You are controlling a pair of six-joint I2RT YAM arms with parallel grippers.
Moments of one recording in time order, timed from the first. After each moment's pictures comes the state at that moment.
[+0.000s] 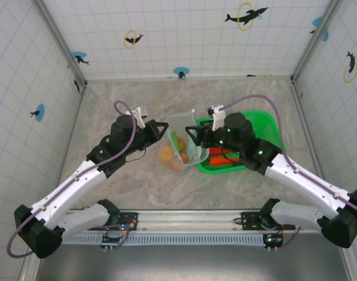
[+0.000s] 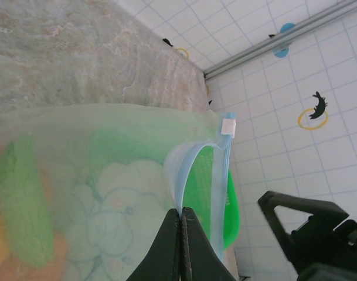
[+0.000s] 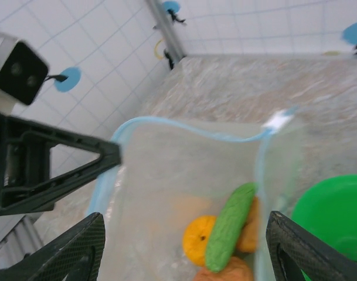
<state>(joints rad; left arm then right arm) -0.67 1.00 0.90 -0.26 0.14 -0.97 0.81 1.08 0.97 -0.23 -0.05 0.43</state>
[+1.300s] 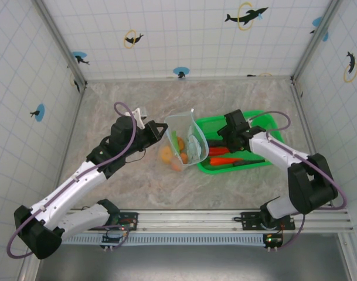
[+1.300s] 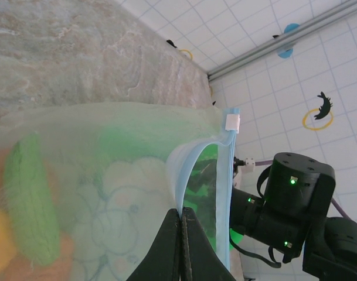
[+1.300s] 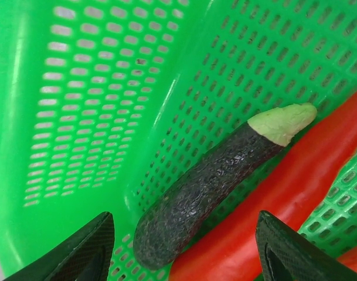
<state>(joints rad) -0.67 0.99 0.88 -0.26 0.14 -0.96 0.48 1.47 0.90 -0.45 0.05 1.36</state>
